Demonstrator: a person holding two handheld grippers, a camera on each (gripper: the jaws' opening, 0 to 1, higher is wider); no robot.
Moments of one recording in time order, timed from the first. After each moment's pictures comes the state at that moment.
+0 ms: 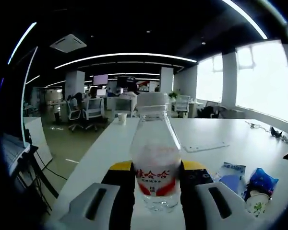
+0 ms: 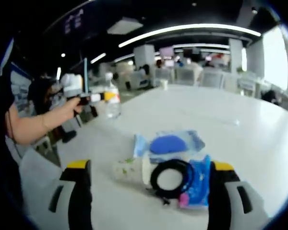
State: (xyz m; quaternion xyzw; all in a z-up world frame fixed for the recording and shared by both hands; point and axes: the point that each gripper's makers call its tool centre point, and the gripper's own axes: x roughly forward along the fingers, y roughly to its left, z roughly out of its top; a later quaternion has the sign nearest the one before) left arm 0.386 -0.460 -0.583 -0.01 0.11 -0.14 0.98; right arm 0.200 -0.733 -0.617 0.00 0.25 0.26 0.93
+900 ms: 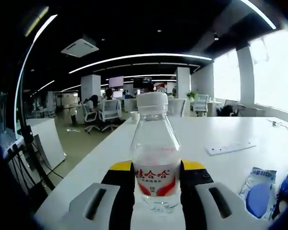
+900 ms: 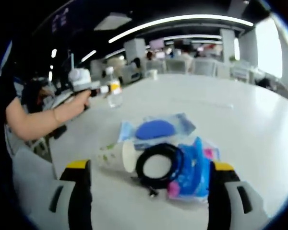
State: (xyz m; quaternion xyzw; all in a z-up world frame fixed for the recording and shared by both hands) left arm 0.459 -0.468 -0.627 0.00 0.10 -0.04 0.99; right arm 0.204 -0.755 -0.659 0.01 0.29 0.24 0.93
